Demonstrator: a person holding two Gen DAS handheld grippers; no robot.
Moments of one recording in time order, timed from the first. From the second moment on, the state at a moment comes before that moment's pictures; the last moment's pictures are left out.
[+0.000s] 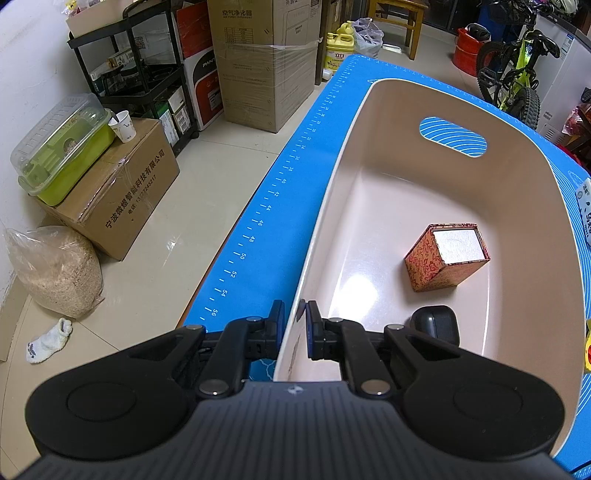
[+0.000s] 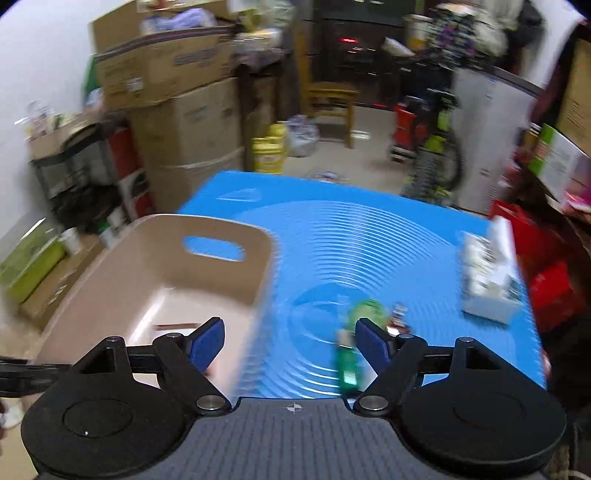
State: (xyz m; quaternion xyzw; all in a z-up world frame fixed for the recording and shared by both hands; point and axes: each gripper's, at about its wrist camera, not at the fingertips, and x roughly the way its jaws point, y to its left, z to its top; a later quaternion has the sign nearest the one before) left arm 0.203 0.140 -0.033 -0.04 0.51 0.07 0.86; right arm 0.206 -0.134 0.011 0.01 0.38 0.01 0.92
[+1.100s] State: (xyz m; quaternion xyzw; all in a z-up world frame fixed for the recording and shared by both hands) left arm 0.203 0.139 -0.031 -0.04 0.51 0.08 0.86; right arm 0.210 -0.244 -0.129 0.08 0.48 -0.15 0.86
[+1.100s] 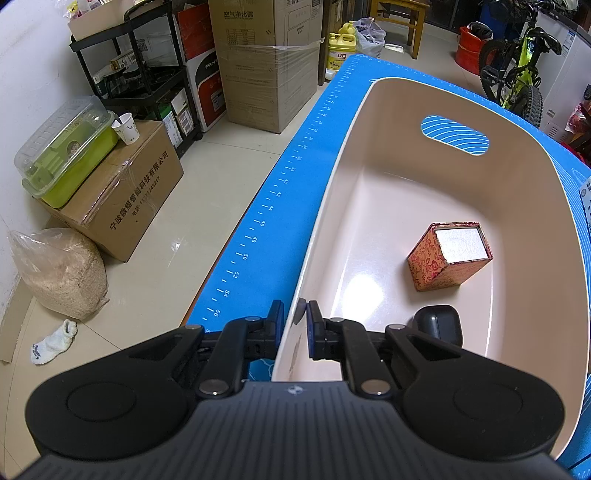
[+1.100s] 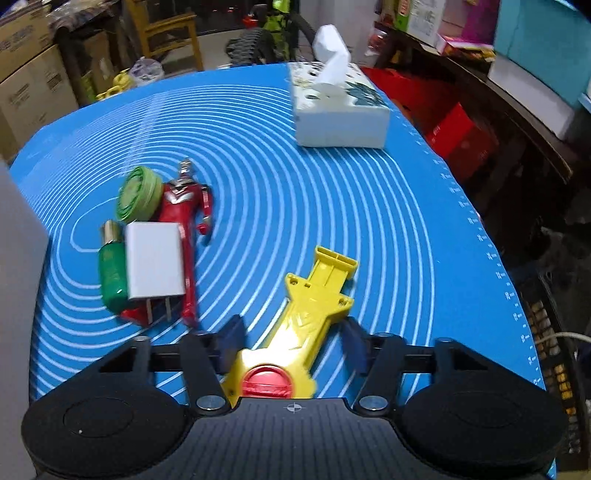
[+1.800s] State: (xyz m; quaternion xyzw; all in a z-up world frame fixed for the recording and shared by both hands) left arm 0.203 0.138 -0.032 -0.04 0.51 0.08 0.86; right arm 0.194 -0.211 -0.048 0.06 0.38 -0.10 0.92
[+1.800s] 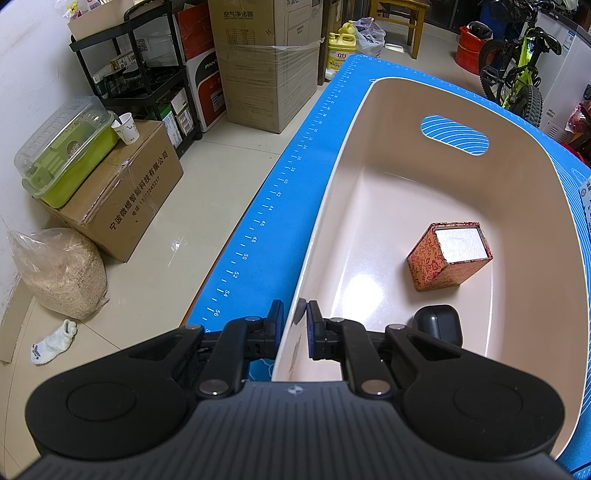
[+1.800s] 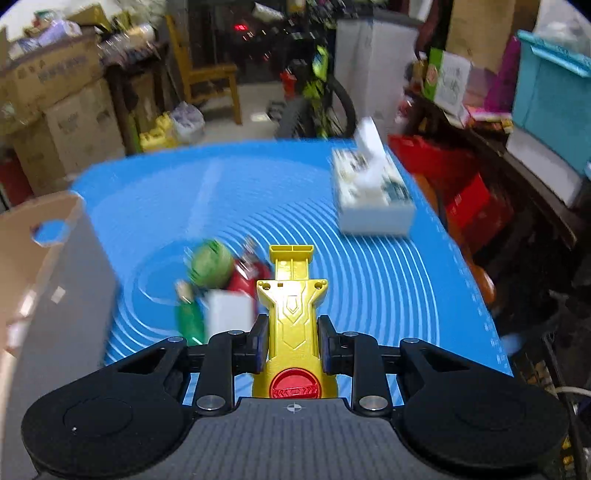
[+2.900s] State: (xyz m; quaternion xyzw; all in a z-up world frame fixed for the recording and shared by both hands) left arm 0.203 0.137 -0.034 -0.04 0.51 0.07 0.86; right arm 0.212 -0.011 -0.041 -0.03 0.41 0.17 0.90
